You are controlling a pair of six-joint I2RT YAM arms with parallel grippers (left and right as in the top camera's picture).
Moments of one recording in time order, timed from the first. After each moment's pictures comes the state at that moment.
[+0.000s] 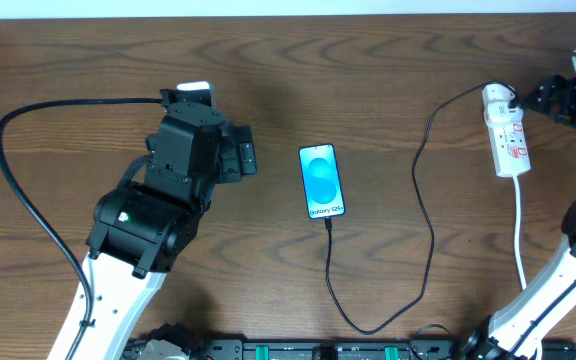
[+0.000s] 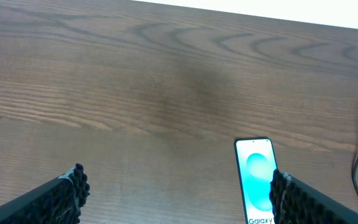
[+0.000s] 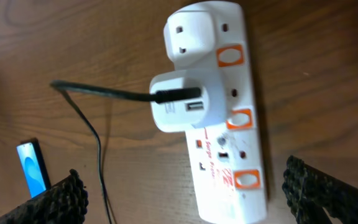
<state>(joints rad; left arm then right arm) -0.41 1.15 1.29 -0.90 -0.27 -0.38 -0.52 2.25 2.06 -1.26 -0.56 -0.30</state>
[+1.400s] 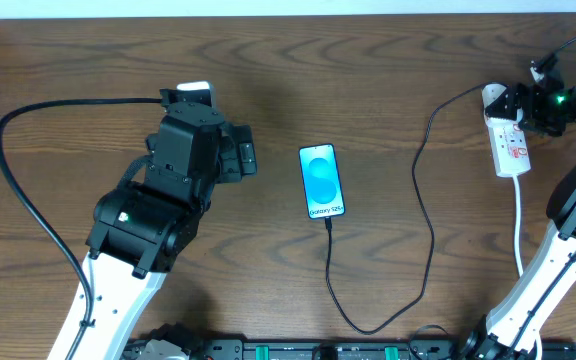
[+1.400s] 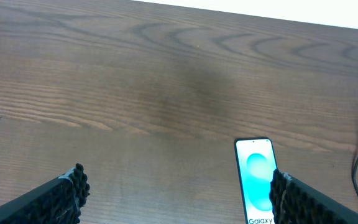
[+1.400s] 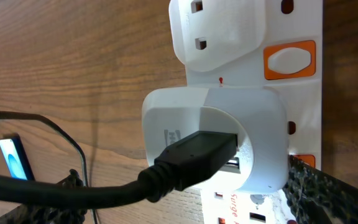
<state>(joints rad) -0.41 1.15 1.29 -0.90 -0.27 -0.38 -0.44 2.38 2.06 -1.22 -0.57 -0.30</state>
